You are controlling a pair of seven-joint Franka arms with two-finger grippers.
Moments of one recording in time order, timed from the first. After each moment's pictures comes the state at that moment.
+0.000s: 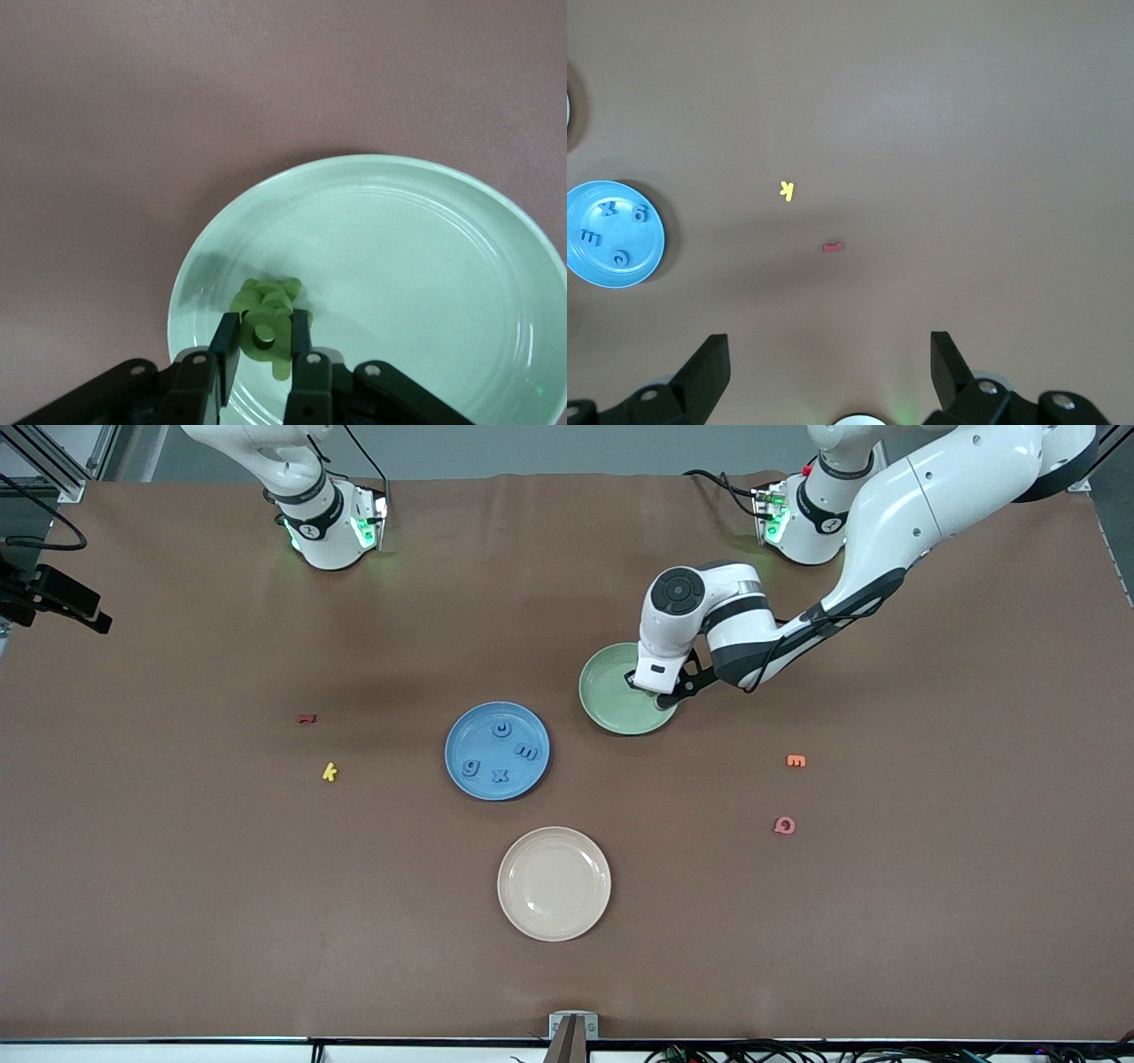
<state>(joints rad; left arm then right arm) 0.38 0.79 -1.16 -2.18 0.87 2.21 -1.83 -0.01 -0.10 -0.08 -1.62 0.00 1.47 0.03</state>
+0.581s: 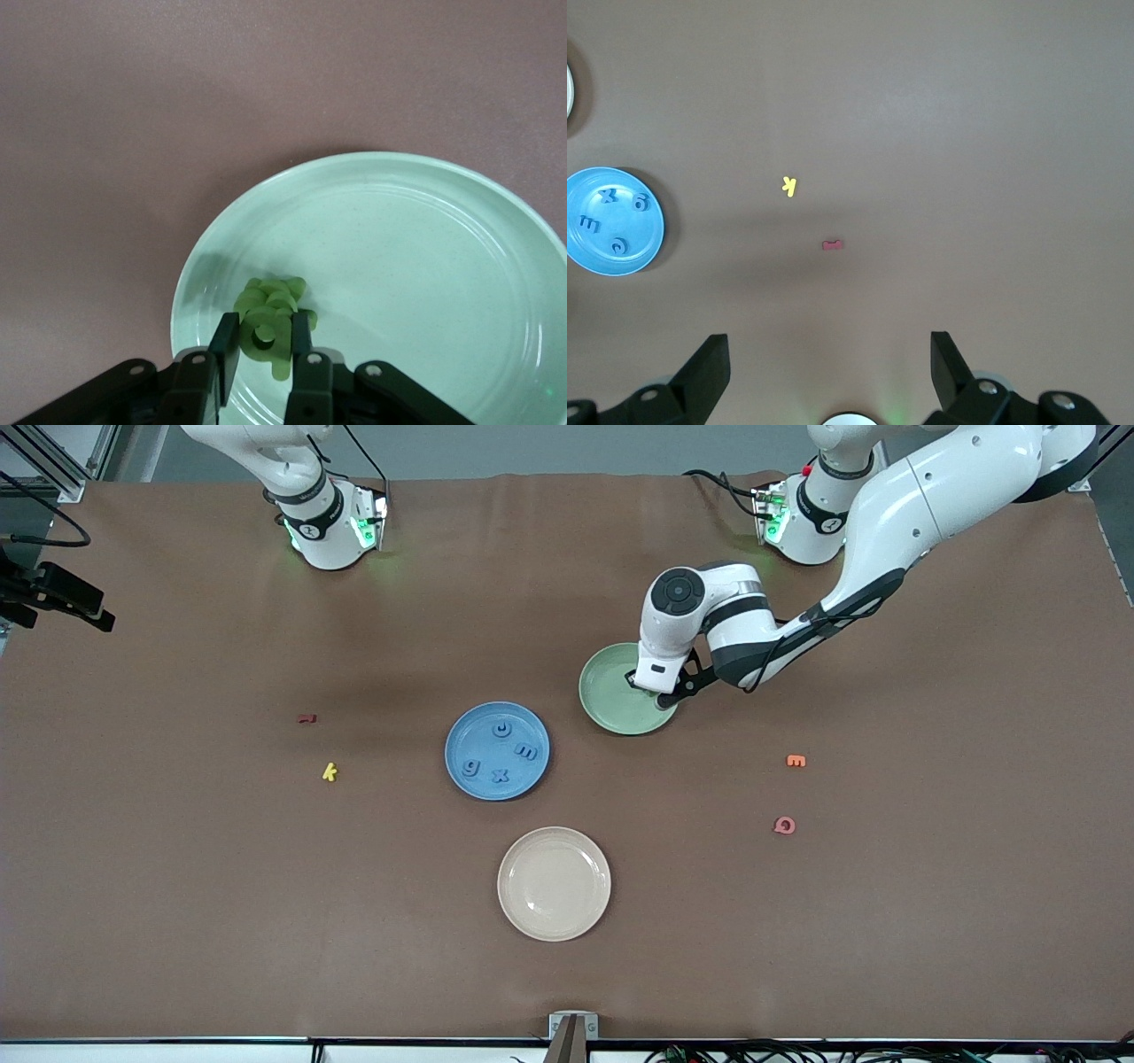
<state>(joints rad) 0.38 0.79 -1.16 -2.18 0.87 2.21 -1.83 -0.01 -0.10 -0.07 -1.63 0.00 1.47 -0.02</state>
